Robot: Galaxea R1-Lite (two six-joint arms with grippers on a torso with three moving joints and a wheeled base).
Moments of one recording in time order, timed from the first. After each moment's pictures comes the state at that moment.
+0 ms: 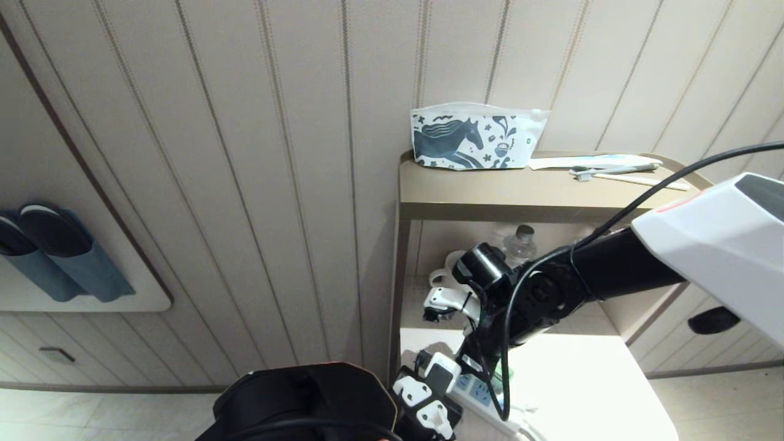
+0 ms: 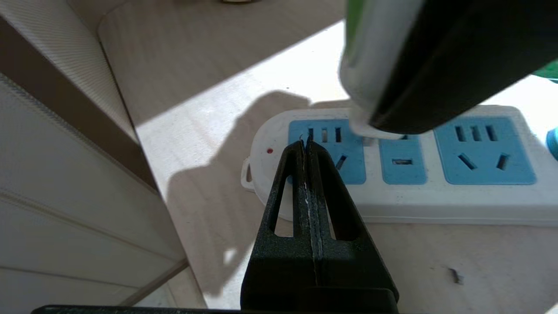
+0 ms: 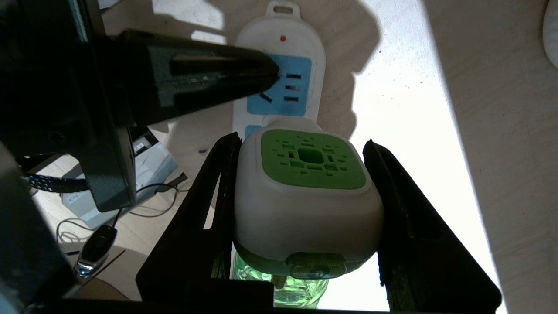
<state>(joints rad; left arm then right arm) -1.05 2.68 -1.01 -1.39 0.42 0.03 0.53 2.09 -1.27 0.28 0.03 -0.47</state>
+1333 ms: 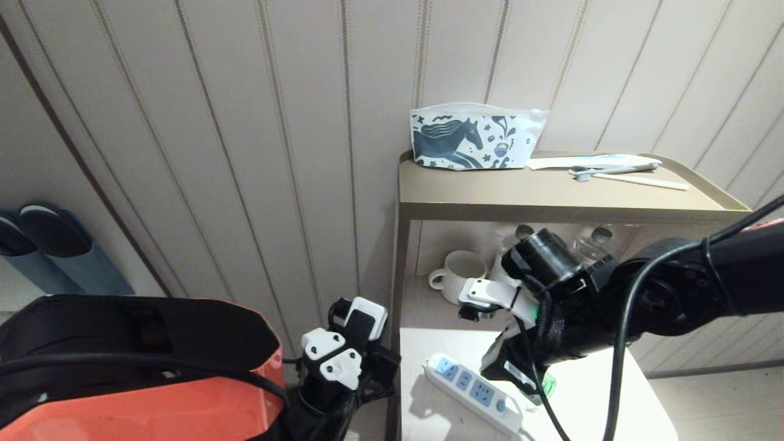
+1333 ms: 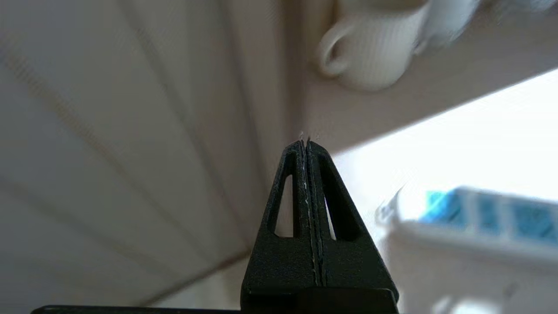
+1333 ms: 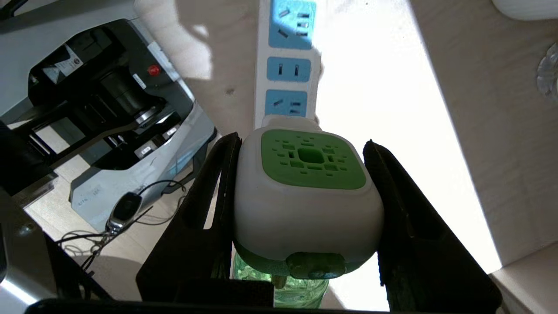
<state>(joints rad) -0.89 2.27 -0.56 -1.52 0.43 0.02 0.53 1.80 -1.07 0.28 0.02 -0.44</state>
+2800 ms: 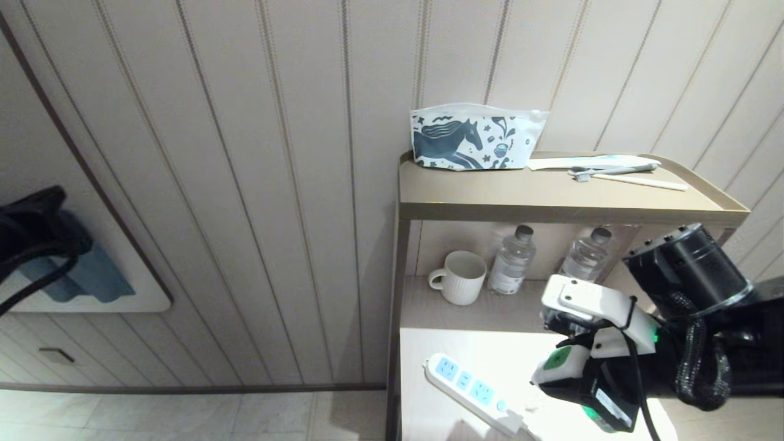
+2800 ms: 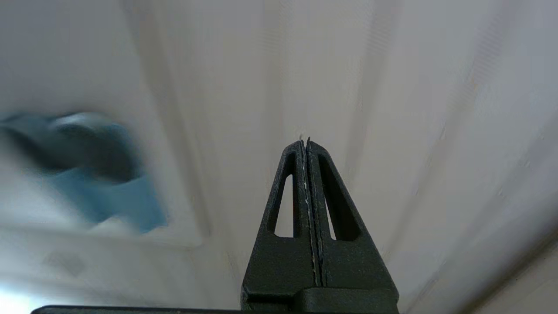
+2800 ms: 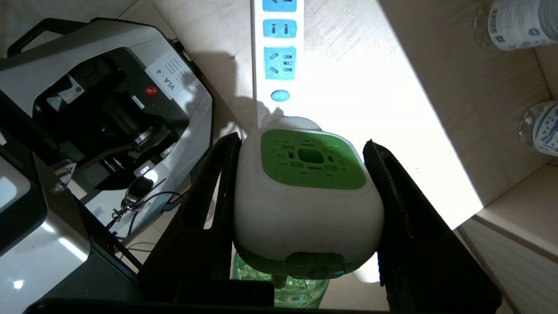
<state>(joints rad) 0.11 1.27 -0.53 -0.83 0.06 -0.02 0.50 1.43 -0.85 0.29 0.02 -0.41</state>
